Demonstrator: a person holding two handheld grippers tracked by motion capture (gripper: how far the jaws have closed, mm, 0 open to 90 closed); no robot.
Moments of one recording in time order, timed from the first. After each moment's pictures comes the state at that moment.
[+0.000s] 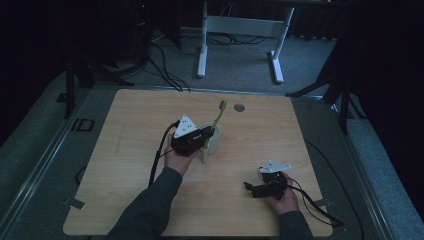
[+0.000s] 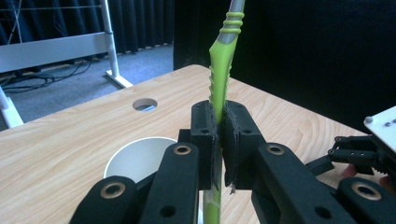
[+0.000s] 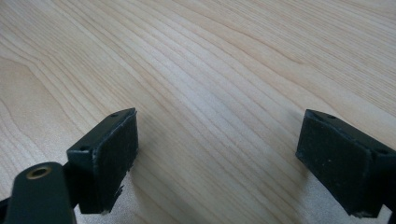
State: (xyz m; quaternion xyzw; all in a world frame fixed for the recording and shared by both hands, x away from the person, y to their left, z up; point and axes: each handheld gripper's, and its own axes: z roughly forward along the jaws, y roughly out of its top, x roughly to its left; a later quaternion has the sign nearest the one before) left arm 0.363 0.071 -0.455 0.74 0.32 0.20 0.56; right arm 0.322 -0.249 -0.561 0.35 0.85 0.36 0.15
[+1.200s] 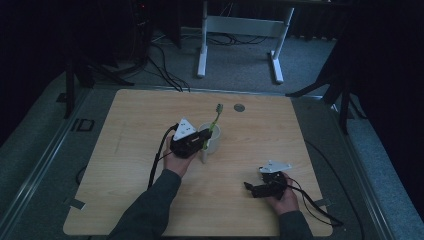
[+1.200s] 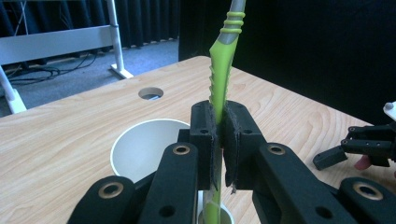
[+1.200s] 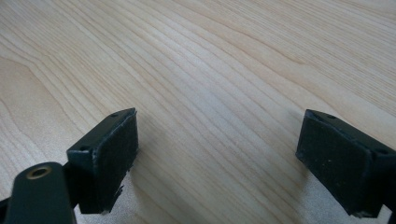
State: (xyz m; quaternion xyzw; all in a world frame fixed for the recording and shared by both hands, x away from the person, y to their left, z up) left arm 0.364 0.075 -0.471 0.74 0.33 0.20 0.56; right arm 0.322 -0.249 -0.560 0.35 0.85 0.36 0.15
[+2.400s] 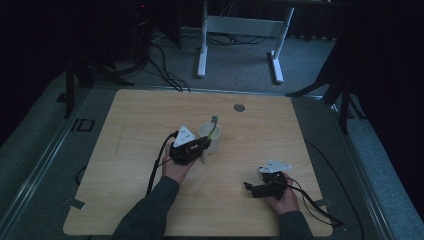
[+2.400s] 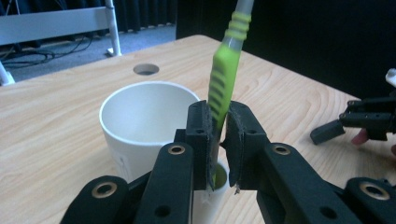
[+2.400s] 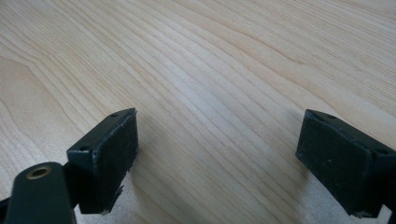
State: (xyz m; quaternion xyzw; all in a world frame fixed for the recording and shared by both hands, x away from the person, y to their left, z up) left arm 0.355 0.077 -0.491 0.75 0.34 0.18 0.54; right arm 0.322 -0.249 -0.561 0.35 0.85 0.36 0.15
